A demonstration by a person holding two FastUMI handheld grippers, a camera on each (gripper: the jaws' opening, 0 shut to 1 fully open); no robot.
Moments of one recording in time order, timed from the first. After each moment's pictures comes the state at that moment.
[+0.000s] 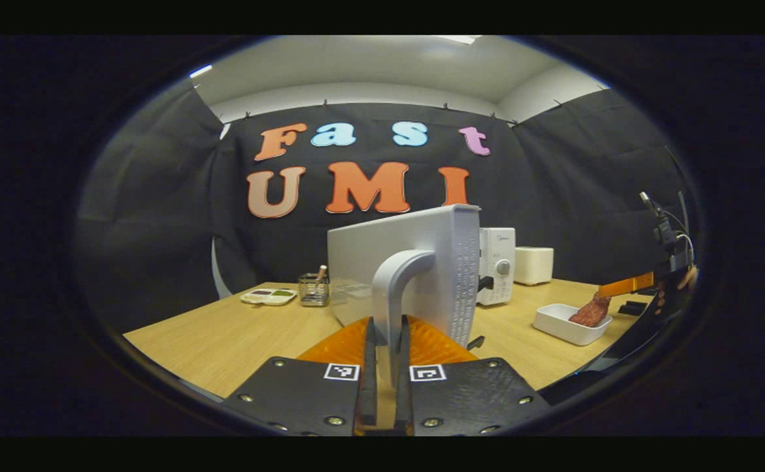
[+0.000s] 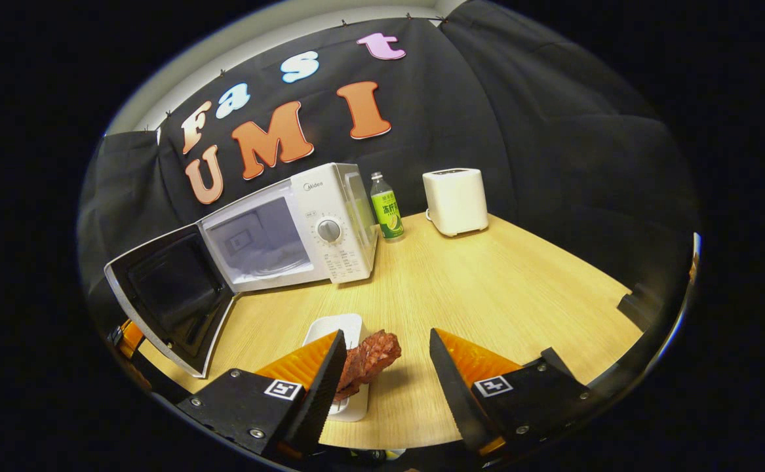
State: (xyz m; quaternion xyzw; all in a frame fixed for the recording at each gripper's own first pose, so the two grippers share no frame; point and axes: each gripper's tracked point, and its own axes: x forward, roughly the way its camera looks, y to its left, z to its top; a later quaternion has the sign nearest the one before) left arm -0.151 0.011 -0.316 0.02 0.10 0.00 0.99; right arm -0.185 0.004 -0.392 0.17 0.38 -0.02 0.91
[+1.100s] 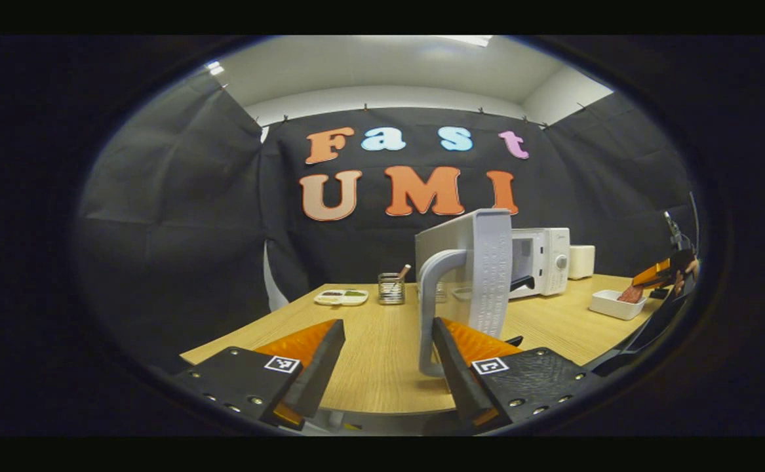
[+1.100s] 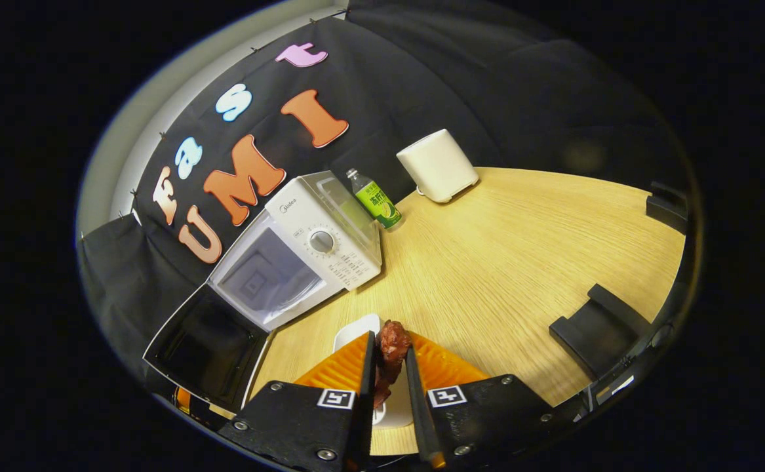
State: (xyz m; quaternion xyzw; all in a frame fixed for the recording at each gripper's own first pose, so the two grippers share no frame) left arm -0.189 0.164 -0.298 0.01 0.09 0.06 0.99; right arm -0.179 0.014 -0.411 0.34 0.37 -0.06 0.86
